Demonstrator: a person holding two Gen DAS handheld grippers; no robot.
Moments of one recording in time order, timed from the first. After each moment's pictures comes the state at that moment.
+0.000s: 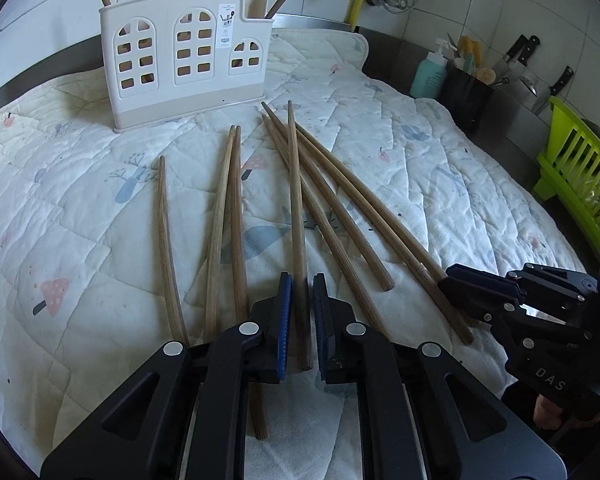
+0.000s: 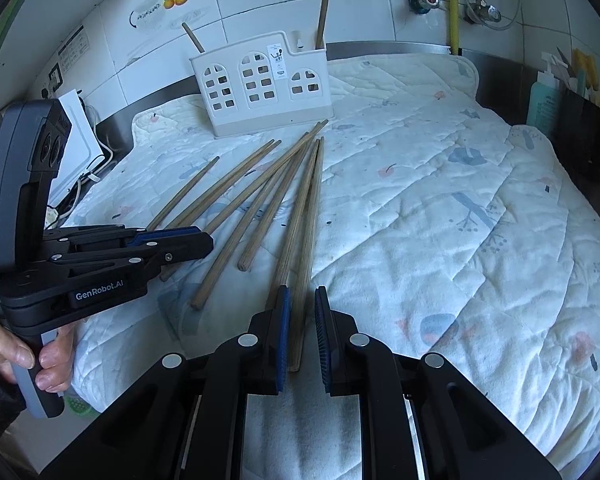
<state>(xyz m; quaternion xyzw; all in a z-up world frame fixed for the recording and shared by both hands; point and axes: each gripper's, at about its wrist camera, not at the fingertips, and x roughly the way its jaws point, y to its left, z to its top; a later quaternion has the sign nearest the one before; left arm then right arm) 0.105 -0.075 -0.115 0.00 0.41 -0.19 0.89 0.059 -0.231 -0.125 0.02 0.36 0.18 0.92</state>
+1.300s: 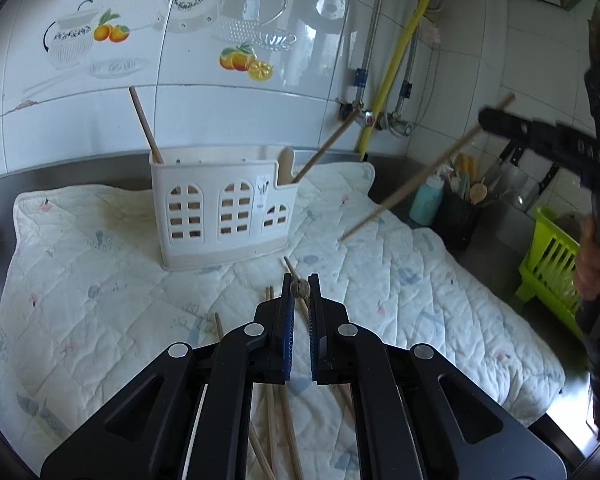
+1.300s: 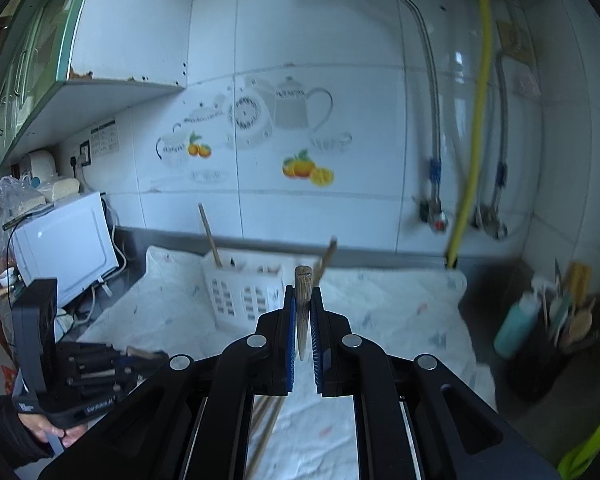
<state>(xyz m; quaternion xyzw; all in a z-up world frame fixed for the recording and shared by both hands) 0.115 -0.032 0.001 -0.05 0.26 -0.17 0.95 0.126 -0.257 0.104 -0.03 0.16 0.22 0.96</state>
